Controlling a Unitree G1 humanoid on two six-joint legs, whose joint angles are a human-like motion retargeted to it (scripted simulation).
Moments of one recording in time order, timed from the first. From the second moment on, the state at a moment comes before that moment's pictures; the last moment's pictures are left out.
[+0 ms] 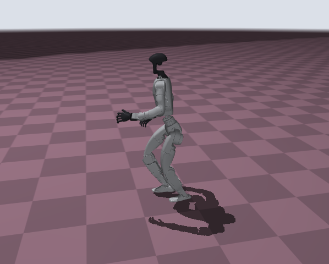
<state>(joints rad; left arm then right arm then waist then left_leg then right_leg) -0.07 0.47 -0.22 0.12 0.07 -0.22 0.00 0.18 -0.55 0.14 0.57 -0.13 -0.22 -0.15 -0.22 0.06 -0.34 -0.65 -0.14 0.24 0.73 -0.74 0.10 -1.10 -0.25 -0.12 1.19 -0.47 0.09</state>
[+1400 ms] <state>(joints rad) -0.11 0.38 -0.13 -0.01 -0.64 -0.18 -0.26 0.02 -0.65 0.03 -0.06 0.05 -0.24 -0.19 0.01 -0.03 -0.42 -0.65 -0.02 0.12 1.04 -0.80 0.07 -0.91 0.08 -0.07 1.16 -0.51 0.07</state>
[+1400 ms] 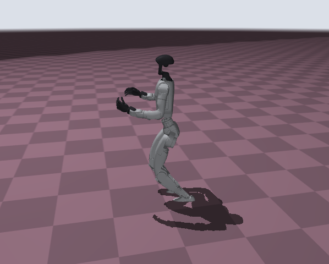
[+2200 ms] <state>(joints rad) -0.42 0.44 -0.37 -0.32 -1.09 -0.28 -0.12 -0.10 -0.73 0.29 -0.34 0.36 -0.29 -0.26 -0.06 0.02 -0.36 -0.57 0.07 0.15 1.15 -0.85 0.03 -1.00 0.16 -0.03 1.17 -0.56 0.07</state>
